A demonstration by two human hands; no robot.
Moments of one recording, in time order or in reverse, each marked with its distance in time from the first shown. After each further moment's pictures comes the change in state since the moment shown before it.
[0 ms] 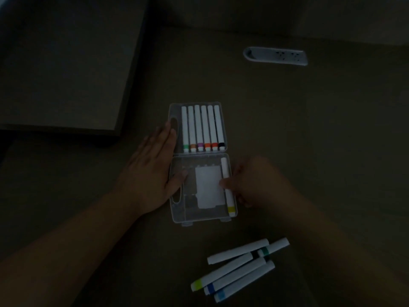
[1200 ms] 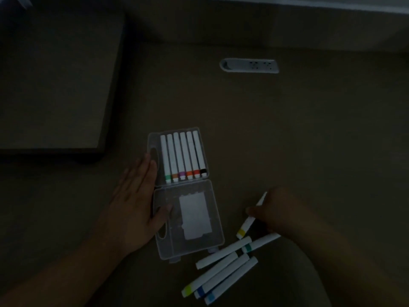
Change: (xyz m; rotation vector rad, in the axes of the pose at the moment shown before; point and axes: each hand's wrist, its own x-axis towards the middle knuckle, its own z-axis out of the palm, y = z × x) left_hand -0.042 0.007 0.010 -0.044 0.009 -0.013; right_hand -0.028 0.074 -0.023 -0.031 0.109 0.237
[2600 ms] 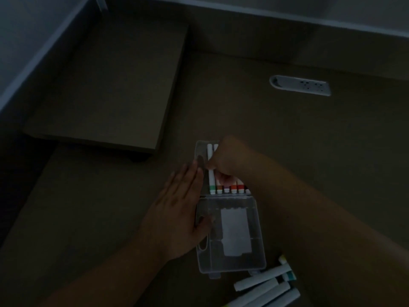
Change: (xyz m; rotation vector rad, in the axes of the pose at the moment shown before) left_hand 0.001 -0.002 0.003 -0.004 0.067 0.024; right_hand 0.029 -0.205 0.041 0.028 -0.104 -0.338
